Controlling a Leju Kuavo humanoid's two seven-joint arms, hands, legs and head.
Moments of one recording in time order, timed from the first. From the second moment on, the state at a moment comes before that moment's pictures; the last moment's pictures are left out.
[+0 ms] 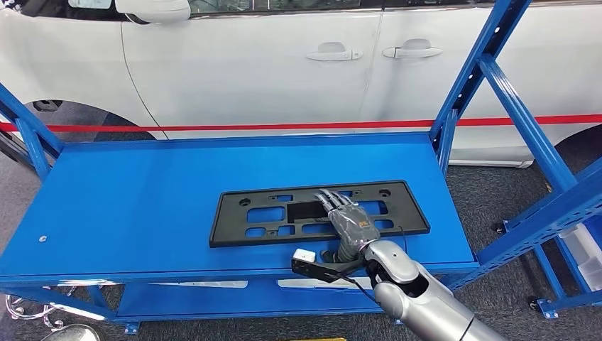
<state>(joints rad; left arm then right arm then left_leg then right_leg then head) 0.00 -0.01 0.35 -0.19 -0.83 -0.07 -0.13 -0.44 -0.26 0.69 -1.32 0.92 -0.09 0.03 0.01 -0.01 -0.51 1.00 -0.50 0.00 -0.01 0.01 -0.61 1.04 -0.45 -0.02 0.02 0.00</state>
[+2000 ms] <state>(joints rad) -0.01 0.04 0.38 -0.19 -0.85 -0.15 -0.16 -0.26 -0.32 0.63 -1.65 1.03 -0.28 -0.10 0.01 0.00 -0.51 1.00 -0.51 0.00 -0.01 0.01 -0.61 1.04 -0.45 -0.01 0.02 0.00</state>
